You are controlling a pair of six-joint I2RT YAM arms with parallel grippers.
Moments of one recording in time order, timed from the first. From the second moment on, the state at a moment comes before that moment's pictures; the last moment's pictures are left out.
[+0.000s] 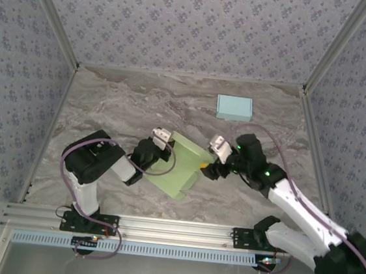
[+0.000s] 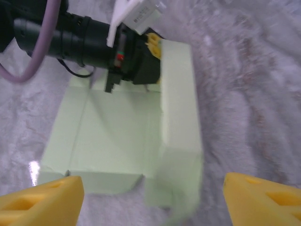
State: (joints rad) left arm -0.70 1.84 0.46 1.15 -0.14 -0.08; right arm 0.56 0.89 0.63 -0.33 -0.35 -0.34
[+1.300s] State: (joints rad) left arm -0.57 1.73 0.46 0.97 -0.02 -0.29; right arm 0.70 1.37 0.56 0.26 -0.23 -0.27
